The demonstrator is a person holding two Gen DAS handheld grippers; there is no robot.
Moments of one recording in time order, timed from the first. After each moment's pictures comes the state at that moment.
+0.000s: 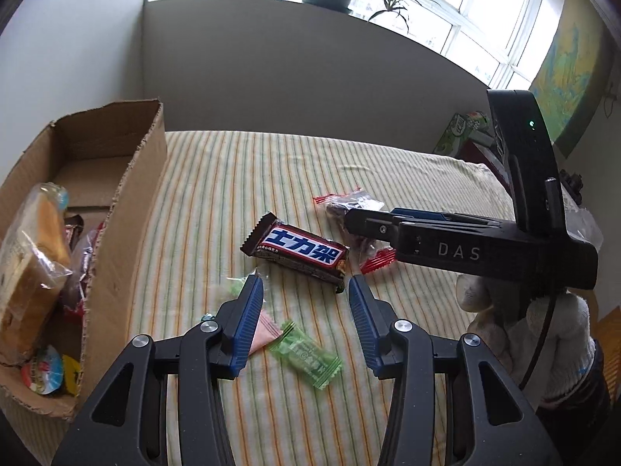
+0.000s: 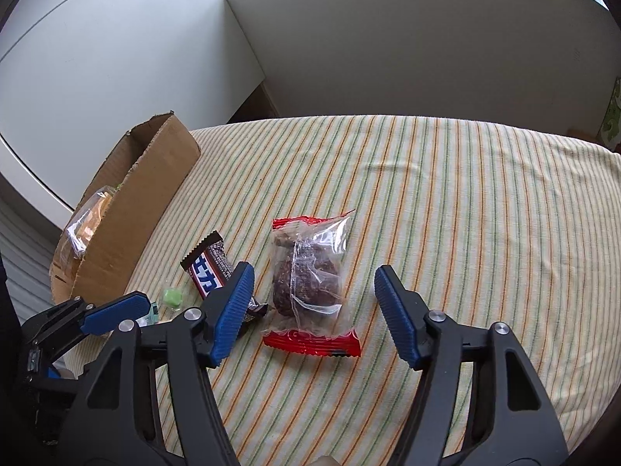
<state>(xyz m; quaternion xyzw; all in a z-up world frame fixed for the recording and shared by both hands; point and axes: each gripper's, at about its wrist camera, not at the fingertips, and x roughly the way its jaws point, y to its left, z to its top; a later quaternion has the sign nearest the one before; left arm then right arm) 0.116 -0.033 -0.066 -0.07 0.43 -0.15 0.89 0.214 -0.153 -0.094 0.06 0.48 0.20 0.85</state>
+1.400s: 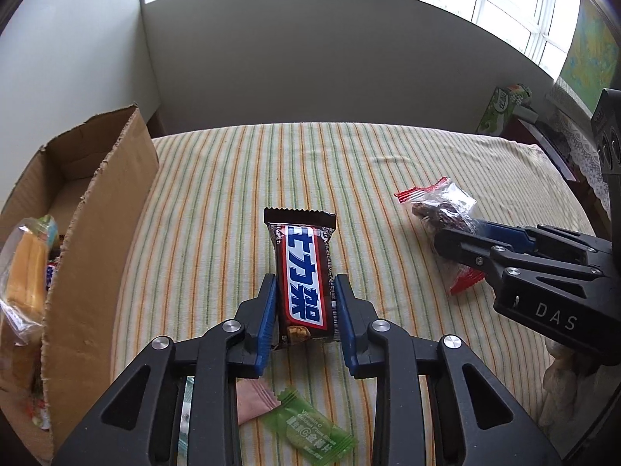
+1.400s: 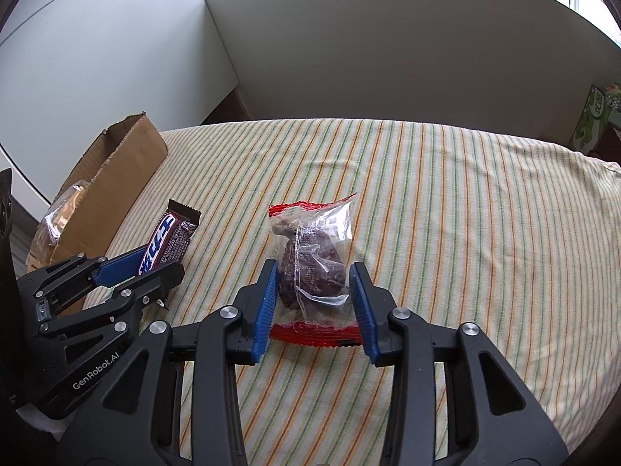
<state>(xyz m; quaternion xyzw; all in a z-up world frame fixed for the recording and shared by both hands) 0.153 -0.068 -0.085 0.01 0.45 -0.07 0.89 0.197 -0.174 -0.085 0.03 0.46 0.15 0.88</state>
